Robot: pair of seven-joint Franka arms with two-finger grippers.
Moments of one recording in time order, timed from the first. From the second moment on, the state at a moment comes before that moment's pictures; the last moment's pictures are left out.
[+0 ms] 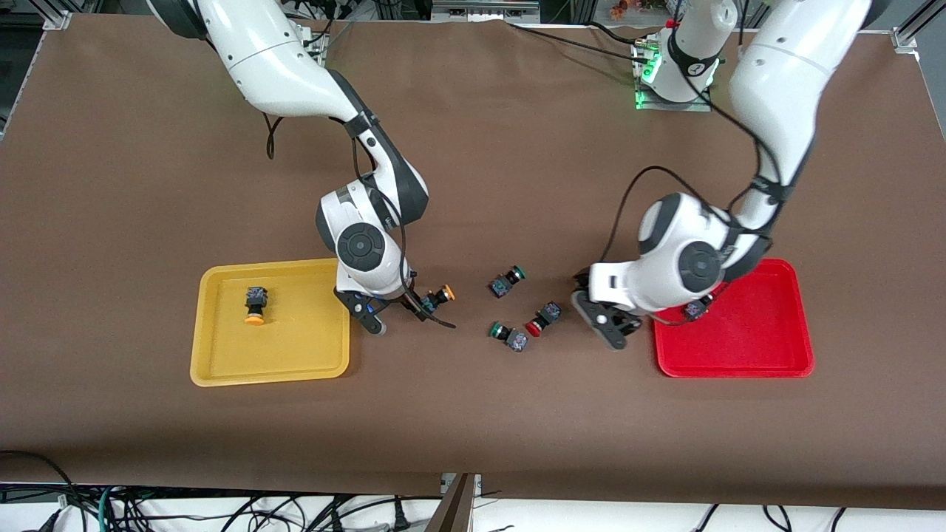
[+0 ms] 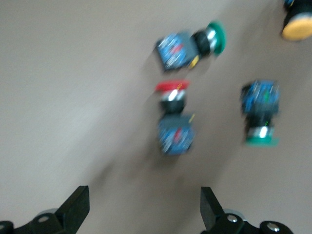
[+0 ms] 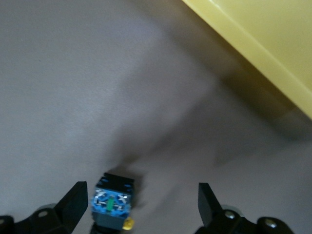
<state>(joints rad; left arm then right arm) -0.08 0.73 -0.38 -1.60 0.01 2.35 0.46 0.57 0.82 -0.04 -1.40 0.08 2.25 1.33</state>
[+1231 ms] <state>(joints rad) -0.18 0.85 -0.33 -1.60 0.16 2.61 0.36 0.57 0.84 -0.06 -1.39 0.08 2.22 1.23</state>
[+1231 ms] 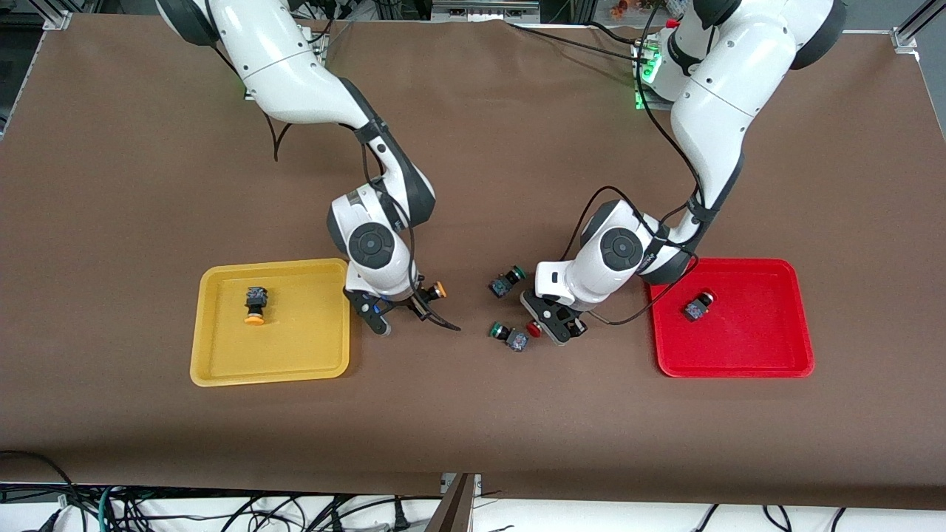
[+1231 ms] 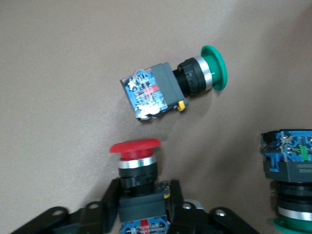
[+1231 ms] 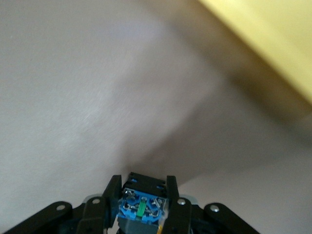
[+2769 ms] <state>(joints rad) 0.45 0.77 -0.31 -1.61 0.28 2.28 1.09 0.24 0.77 -0.07 -1.39 0.09 1.90 0.15</state>
